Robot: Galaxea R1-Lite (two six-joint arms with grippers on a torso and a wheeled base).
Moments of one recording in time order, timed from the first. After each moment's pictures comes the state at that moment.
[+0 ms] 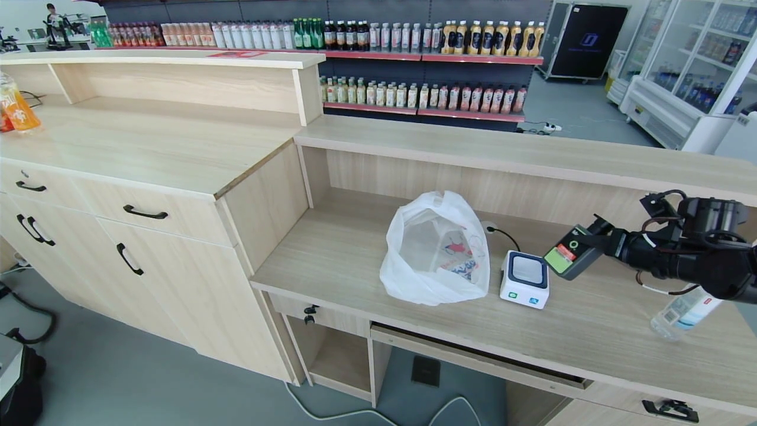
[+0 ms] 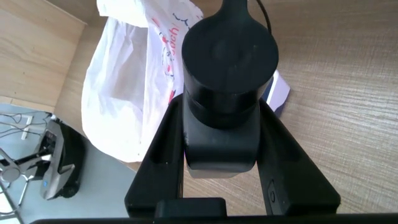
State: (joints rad) left arm 0.00 0.00 0.00 0.00 0.01 0.01; right arm -0.28 2.11 -1.03 -0.67 0.65 0.25
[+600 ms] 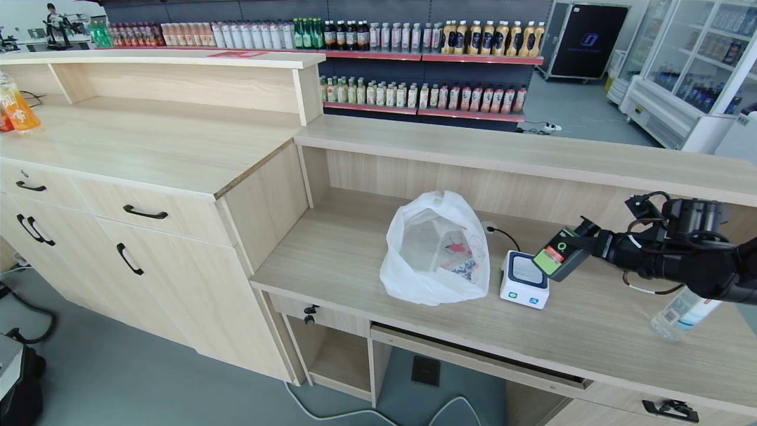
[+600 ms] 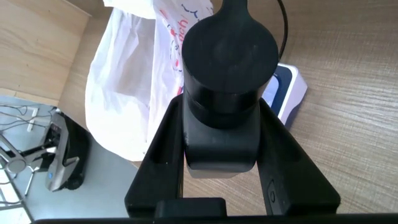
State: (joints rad) left arm 0.00 0.00 0.00 0.00 0.01 0.01; right arm -0.24 2.13 -1.05 -0.68 0.65 0.26
